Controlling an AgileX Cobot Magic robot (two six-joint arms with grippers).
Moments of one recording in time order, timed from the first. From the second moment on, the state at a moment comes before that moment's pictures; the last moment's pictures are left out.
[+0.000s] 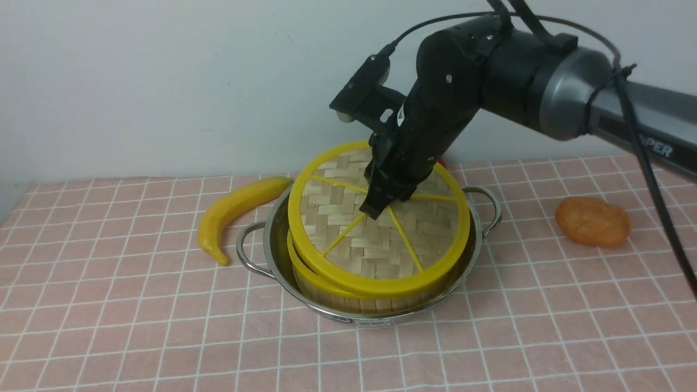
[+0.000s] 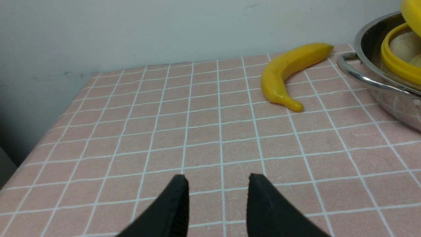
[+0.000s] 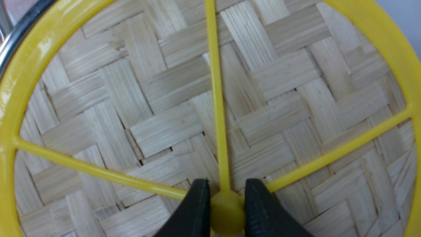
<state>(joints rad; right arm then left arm) 0.60 2.10 -1.91 0.07 1.05 -0.37 0.06 0.00 0.01 0.08 0.35 0.04</state>
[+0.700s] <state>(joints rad) 0.60 2.10 -1.91 0.08 0.99 -0.43 0.06 0.00 0.01 0.08 0.35 0.04</state>
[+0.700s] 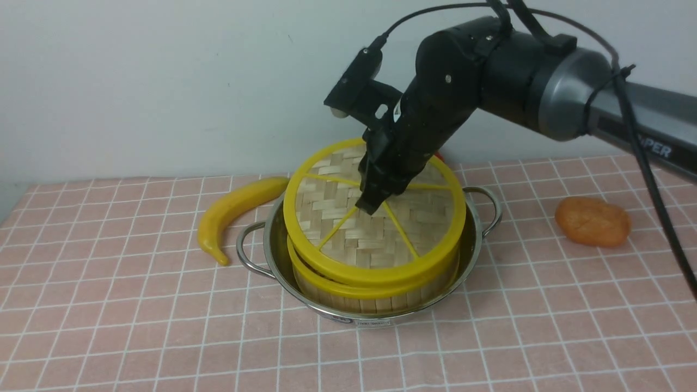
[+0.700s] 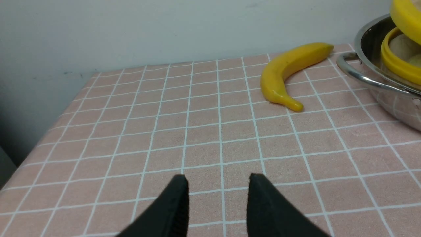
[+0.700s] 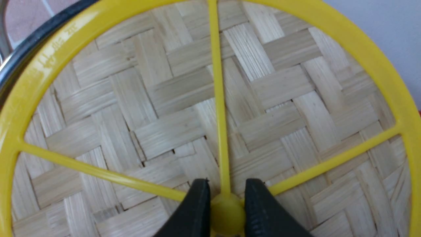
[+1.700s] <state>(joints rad) 0.60 2.14 -1.91 0.13 0.95 -0.45 0.06 0.00 0.01 0.08 0.35 0.04</state>
